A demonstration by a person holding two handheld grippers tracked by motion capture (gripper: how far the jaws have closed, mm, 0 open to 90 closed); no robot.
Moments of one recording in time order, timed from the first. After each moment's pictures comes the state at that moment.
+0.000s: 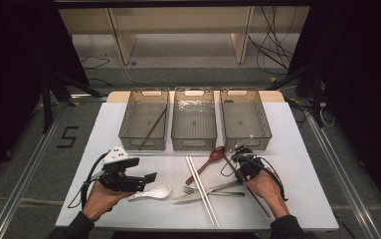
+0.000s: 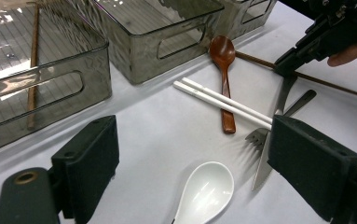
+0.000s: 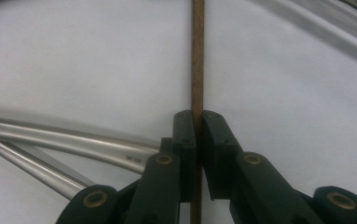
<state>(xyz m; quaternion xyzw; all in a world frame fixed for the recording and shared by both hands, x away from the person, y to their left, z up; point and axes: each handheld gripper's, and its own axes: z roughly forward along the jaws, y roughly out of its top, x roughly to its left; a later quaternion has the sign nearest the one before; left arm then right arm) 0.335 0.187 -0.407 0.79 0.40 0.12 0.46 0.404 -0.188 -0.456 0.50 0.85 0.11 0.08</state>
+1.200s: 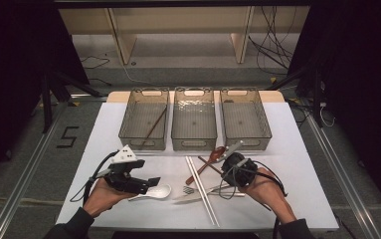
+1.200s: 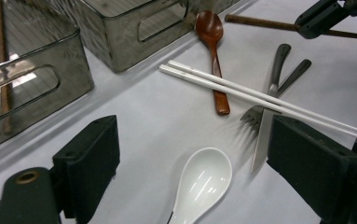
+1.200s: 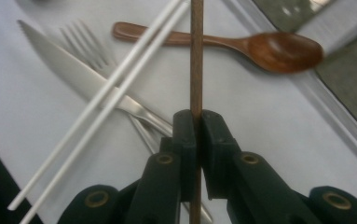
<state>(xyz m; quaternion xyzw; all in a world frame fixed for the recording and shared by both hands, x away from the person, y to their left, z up) 0.342 0.176 -0.410 0.83 0.35 0.10 0.42 0.360 -0.155 -0.406 0.31 0.92 0.20 0.11</state>
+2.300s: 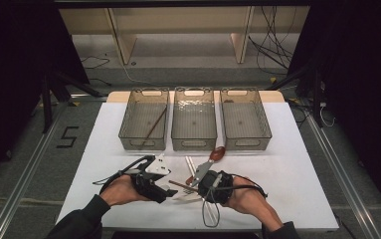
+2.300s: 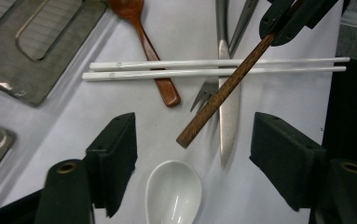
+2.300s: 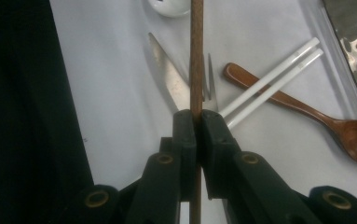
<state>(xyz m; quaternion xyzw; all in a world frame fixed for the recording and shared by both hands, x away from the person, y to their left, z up) 0.346 0.117 -0.416 0.92 0.17 0.08 0.33 0.324 -0.098 -0.403 0.14 0.97 0.20 0.09</state>
